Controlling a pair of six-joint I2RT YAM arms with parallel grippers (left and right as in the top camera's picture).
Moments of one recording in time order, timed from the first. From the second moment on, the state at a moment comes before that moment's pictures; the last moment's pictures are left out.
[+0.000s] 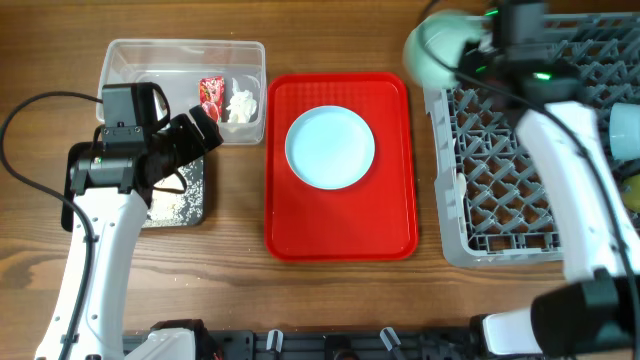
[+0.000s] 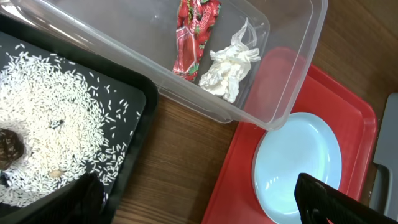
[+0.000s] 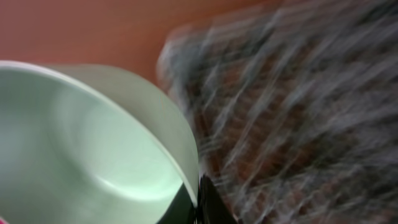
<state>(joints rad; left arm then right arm) 0.03 1.32 1.12 -0.78 0.11 -0.50 0.09 1.61 1.54 -0.72 0.20 0.27</state>
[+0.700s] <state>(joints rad) 0.03 1.32 1.12 -0.78 0.12 -0.50 -0.25 2.08 1.54 -0.09 1.17 -0.42</state>
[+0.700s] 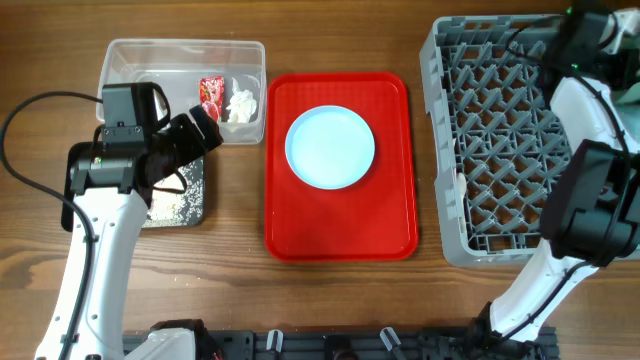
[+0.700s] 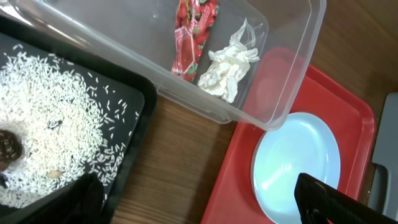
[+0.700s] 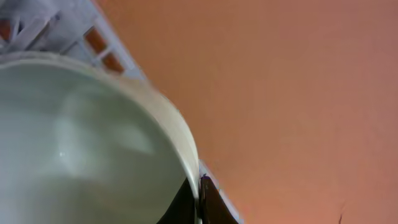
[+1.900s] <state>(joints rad) 0.03 1.32 1.12 -0.78 0.12 -0.50 0.31 1.95 1.48 -0.80 -0.18 0.27</state>
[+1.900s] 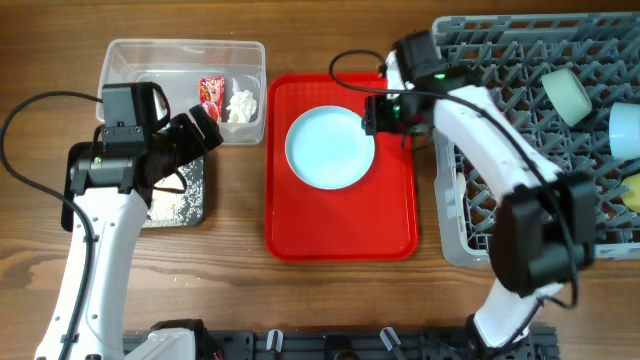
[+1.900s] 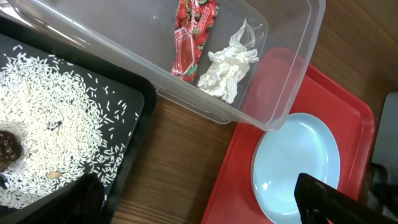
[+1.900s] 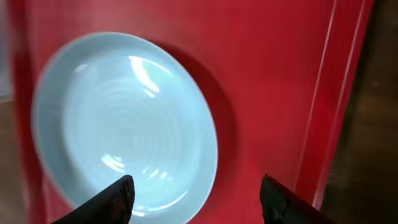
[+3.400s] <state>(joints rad) 0.03 1.33 1.12 -0.78 0.12 -0.50 0.10 1.87 1.61 -0.86 0.80 0.21</state>
